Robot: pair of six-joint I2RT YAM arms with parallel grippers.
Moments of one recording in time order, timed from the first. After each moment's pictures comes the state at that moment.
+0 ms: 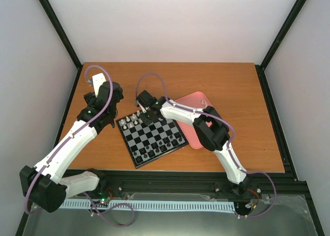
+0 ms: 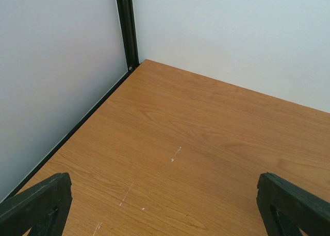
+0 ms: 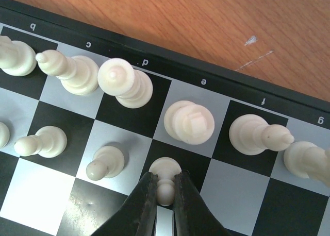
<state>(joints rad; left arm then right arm) -0.43 1.13 1.04 -0.47 -0.80 -0.48 0.89 2.27 1.80 -0.61 0.03 0.10</state>
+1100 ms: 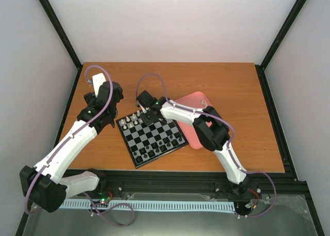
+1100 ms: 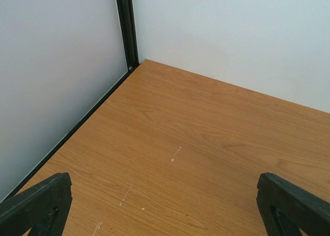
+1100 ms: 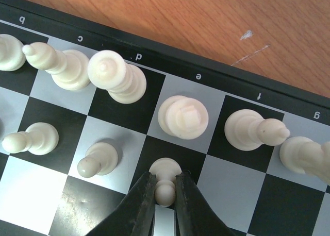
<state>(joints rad) -0.43 1.13 1.04 -0.47 -0.80 -0.48 0.89 2.27 1.80 -0.62 0.05 0.10</state>
